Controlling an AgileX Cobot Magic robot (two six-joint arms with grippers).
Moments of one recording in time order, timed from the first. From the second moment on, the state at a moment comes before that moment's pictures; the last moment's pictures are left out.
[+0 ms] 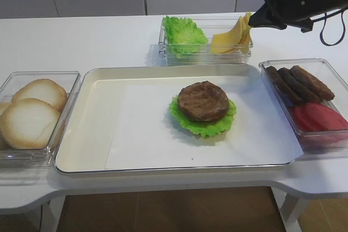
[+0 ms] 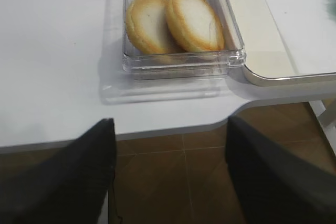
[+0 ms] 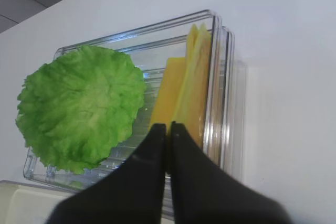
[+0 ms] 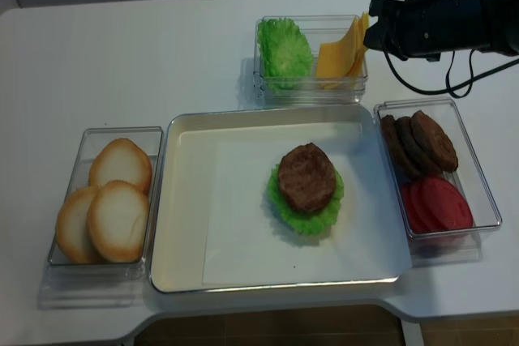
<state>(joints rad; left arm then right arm) -0.03 -0.02 -0.49 -0.01 1.18 -0.09 0.02 1.93 -1.41 1.16 0.62 -0.67</state>
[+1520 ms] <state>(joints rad) -0.03 -0.02 -0.49 -0.01 1.18 -0.09 0.02 1.75 -1.41 1.12 0.77 -0.64</state>
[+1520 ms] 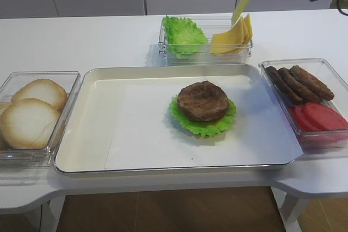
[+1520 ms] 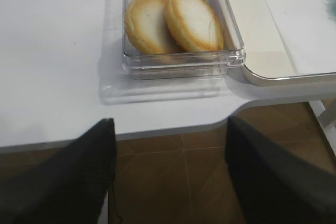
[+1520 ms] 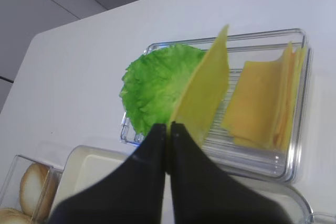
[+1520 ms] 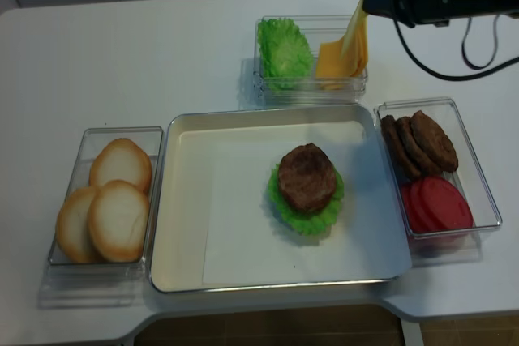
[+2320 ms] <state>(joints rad) -0.03 -0.02 -0.49 -0.01 1.18 -0.09 0.02 1.37 -1.41 0.82 1.03 -0.34</state>
